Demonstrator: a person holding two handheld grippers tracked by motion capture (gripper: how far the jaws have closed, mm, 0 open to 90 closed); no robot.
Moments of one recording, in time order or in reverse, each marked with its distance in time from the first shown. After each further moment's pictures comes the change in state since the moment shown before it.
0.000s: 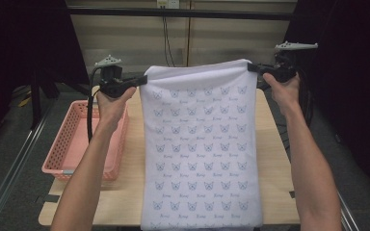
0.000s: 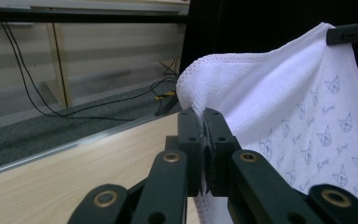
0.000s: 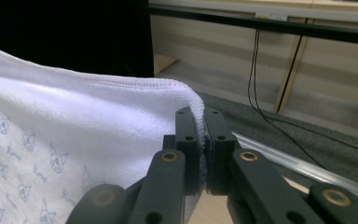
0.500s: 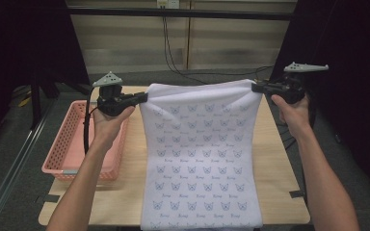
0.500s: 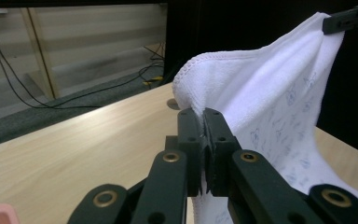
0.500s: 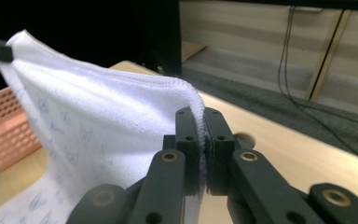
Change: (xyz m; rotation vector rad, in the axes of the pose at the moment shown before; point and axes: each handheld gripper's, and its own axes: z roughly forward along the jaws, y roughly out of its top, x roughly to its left) left arm -0.033 -0.034 -0.030 0.064 -0.070 0.065; right arm 0.018 -0.047 -0.042 0.032 0.113 0.023
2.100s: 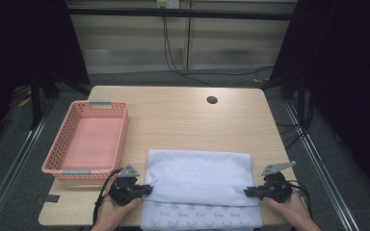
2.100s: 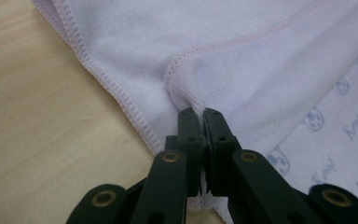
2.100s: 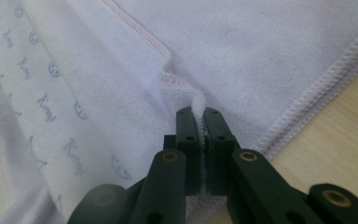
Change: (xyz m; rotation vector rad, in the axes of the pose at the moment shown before) left arm -0.079 -0.205 -0.007 0.444 -0.063 -0.105; right arm 0.099 -0.230 -0.030 0.540 0.139 0.066
